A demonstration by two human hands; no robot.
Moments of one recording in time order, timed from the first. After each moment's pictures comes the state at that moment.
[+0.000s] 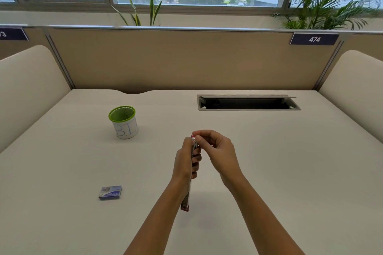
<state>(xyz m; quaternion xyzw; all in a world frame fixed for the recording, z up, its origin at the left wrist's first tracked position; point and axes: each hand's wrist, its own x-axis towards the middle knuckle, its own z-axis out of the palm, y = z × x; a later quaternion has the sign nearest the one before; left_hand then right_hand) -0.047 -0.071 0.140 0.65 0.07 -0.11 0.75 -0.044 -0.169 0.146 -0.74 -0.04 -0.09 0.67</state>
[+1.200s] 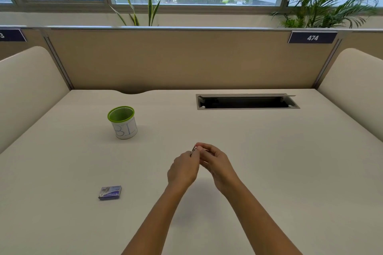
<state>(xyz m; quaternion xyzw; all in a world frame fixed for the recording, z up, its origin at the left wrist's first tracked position) -0.036 -0.071 0.113 0.90 0.09 -0.09 0.41 -0.044 -0.173 0.109 -0.59 0.08 0.06 0.80</state>
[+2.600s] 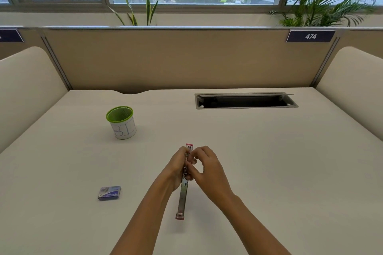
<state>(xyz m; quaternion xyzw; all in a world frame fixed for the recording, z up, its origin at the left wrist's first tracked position) -0.023 -0.052 0.108 0.65 0.09 -0.25 0.72 -0.062 -0.159 0.093 -0.88 -0.11 -0.16 0.43</state>
